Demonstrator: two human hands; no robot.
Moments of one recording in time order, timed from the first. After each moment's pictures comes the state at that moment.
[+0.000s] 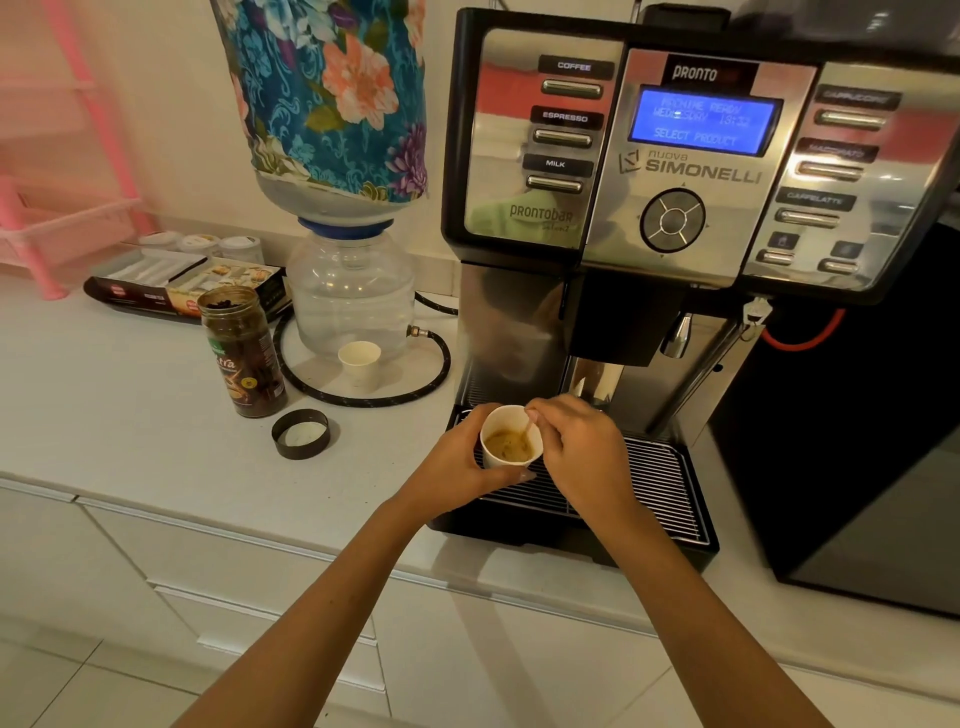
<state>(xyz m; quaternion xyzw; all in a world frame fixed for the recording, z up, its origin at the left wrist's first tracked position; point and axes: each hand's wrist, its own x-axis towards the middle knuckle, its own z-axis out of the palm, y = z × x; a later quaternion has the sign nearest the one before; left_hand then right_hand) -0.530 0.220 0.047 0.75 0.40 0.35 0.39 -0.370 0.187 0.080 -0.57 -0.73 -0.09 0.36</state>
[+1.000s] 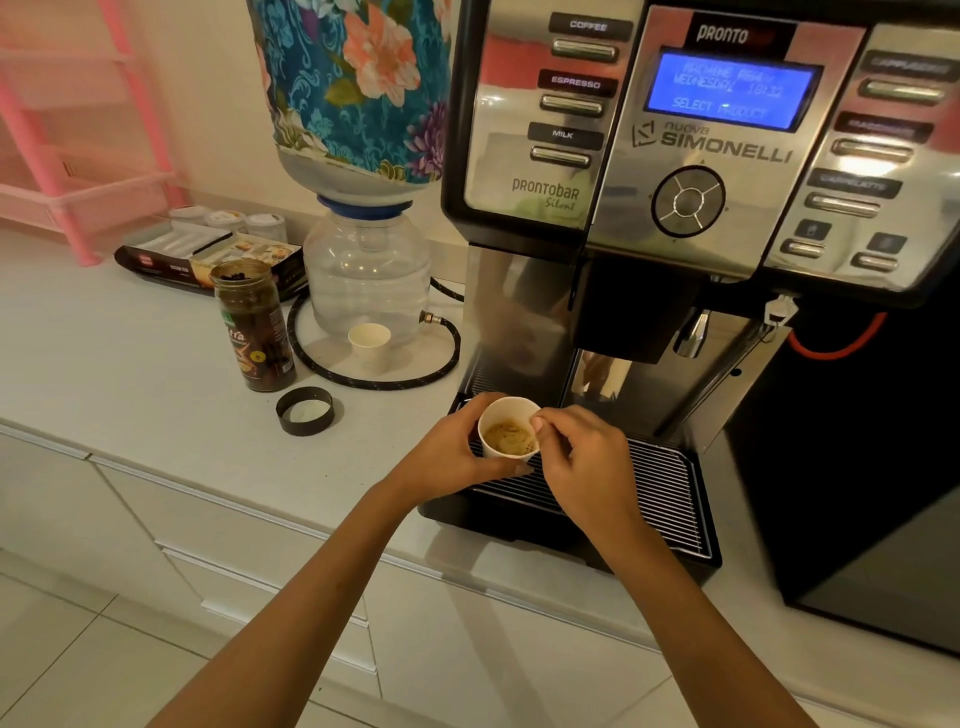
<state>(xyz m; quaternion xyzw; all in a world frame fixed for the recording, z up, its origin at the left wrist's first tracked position) -0.527 0.220 0.047 0.74 0.42 0.35 0.39 -0.361 0.175 0.069 -0.55 -0.72 -0.02 0.43</state>
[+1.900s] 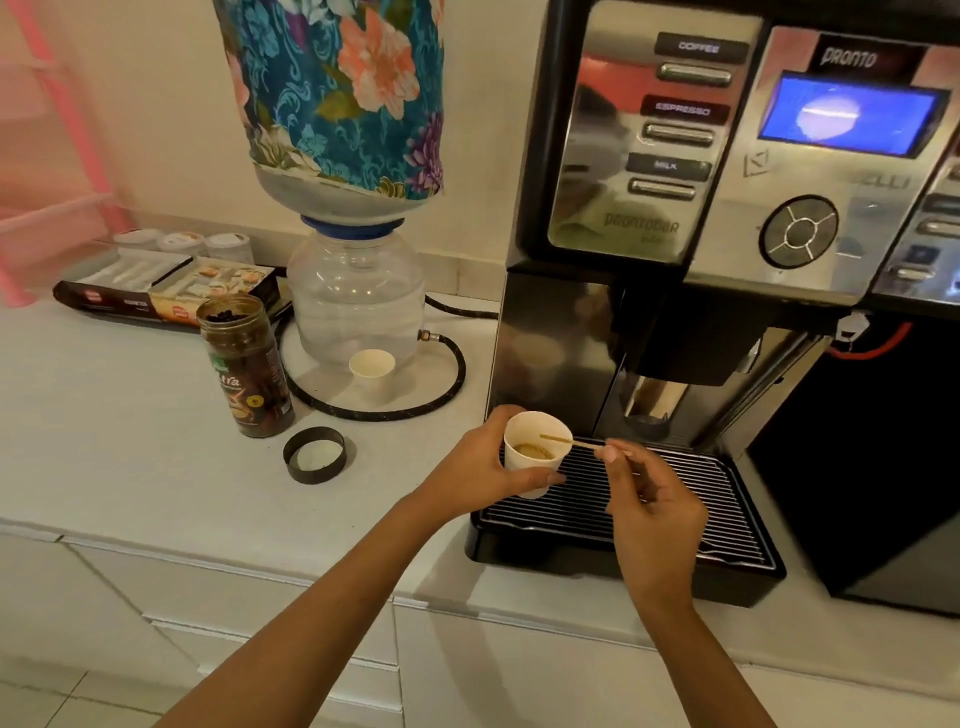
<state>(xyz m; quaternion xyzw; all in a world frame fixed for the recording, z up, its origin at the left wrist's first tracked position) -0.557 0.262 0.045 0.76 0.38 0.30 0.42 -0.408 0.159 0.062 -0.62 -0.46 0.08 0.63</state>
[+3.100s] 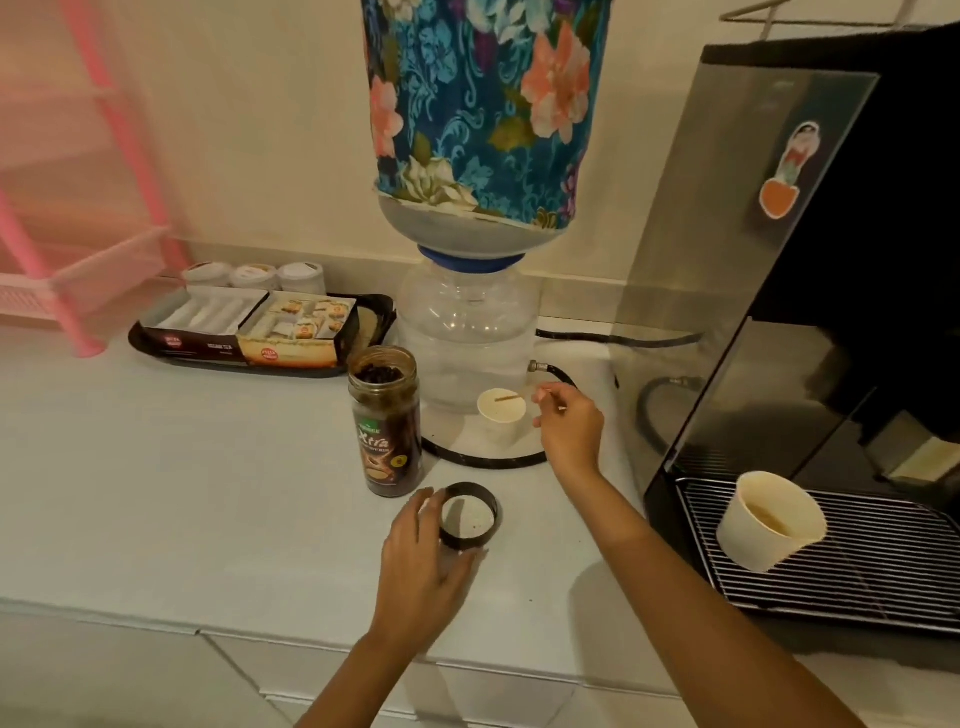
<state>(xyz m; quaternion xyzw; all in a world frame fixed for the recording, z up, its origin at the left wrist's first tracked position) -0.803 0.321 -0.062 0.75 0.52 0.37 0.16 -0.617 0.395 0.042 -0.68 -0.44 0.18 0.56</state>
